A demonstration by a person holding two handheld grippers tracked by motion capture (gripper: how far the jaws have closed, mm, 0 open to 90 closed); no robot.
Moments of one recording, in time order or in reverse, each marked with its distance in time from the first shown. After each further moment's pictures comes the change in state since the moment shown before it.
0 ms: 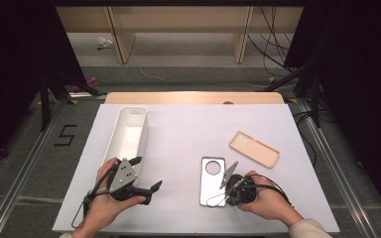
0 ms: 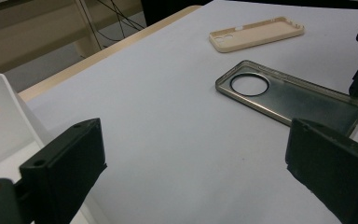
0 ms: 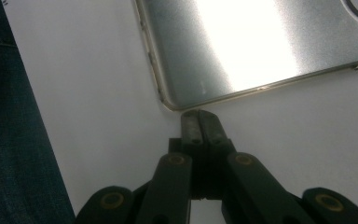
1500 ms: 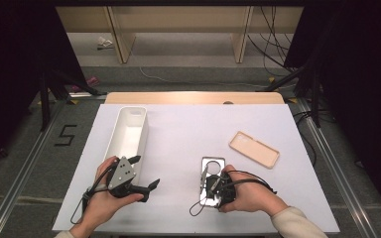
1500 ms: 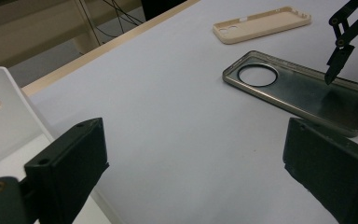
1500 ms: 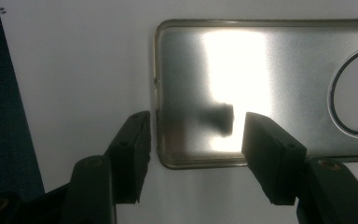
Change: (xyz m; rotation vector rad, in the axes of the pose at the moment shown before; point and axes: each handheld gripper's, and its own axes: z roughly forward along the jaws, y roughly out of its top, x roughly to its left) left arm 0.009 -0.006 0.003 0.019 -0.005 0.004; right arm 0.017 0.056 0.003 0.155 -0.088 -0.244
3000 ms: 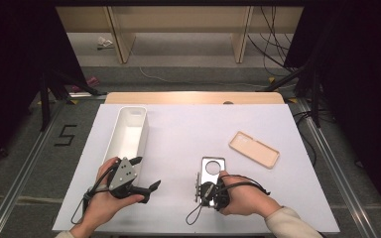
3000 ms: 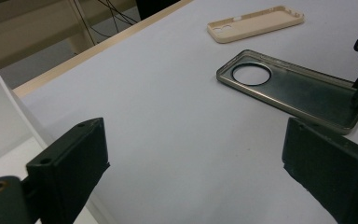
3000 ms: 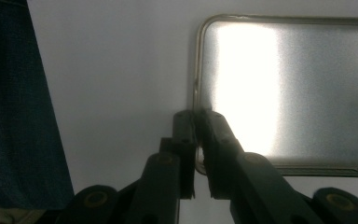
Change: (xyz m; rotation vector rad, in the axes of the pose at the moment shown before) left arm -0.002 0.000 0.001 0.001 -0.017 0.004; right arm 0.014 0.013 0.009 0.092 0.044 -0.031
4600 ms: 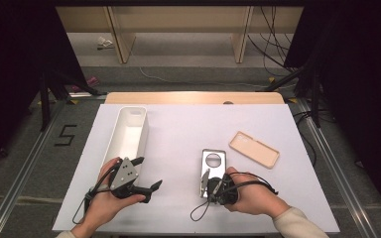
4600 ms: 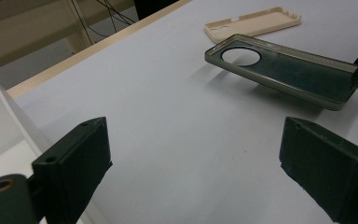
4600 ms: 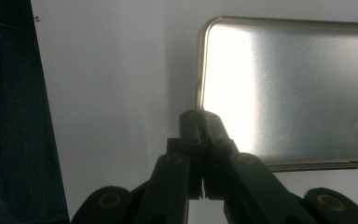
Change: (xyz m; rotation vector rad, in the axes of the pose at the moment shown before) left arm -0.002 0.002 0.003 -0.004 -0.009 -0.010; right arm 0.000 -0.017 -0.024 -0.140 -0.098 -0.001
